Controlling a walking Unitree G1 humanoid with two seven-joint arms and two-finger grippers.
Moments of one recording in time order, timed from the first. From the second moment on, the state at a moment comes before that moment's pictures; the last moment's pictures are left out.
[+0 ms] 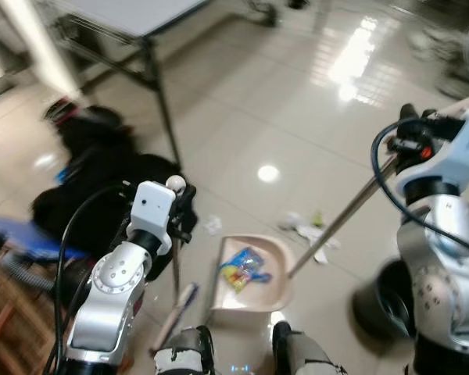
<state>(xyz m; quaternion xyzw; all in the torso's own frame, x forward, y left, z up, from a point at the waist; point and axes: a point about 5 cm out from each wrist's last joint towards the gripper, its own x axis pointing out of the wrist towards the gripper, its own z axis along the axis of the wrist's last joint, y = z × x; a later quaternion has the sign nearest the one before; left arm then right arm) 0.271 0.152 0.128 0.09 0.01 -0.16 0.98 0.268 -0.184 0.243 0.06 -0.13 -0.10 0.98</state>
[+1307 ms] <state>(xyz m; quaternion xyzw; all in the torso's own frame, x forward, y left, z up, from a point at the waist) 0.270 0.147 0.135 0.10 0.00 -0.15 0.98 0.279 -0.218 0.322 0.08 -0.22 -0.12 0.97</state>
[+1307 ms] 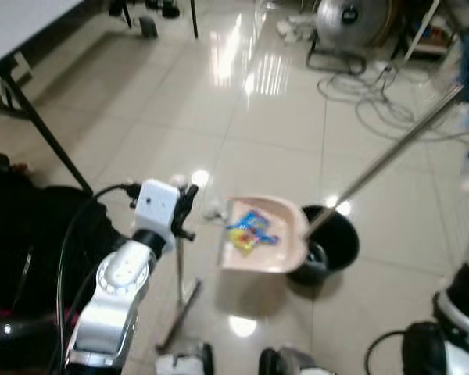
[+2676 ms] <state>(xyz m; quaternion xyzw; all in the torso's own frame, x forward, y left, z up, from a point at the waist) 0.277 0.146 0.142 0.10 -0.01 -0.15 0.98 0.271 -0.225 0.316 0.11 -0.22 -0.14 0.96</state>
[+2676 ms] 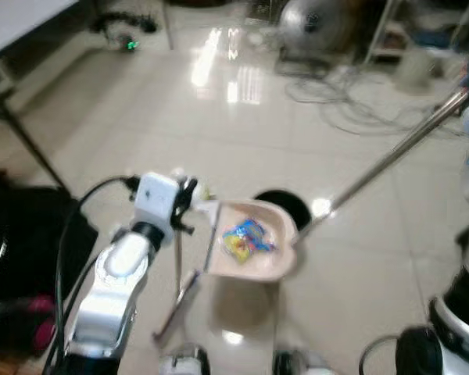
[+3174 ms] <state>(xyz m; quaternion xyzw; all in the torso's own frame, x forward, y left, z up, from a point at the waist) 0.277 0.145 0.142 0.10 -0.01 -0.15 0.98 0.273 -0.224 0.314 0.11 -0.22 -0.14 0.96</state>
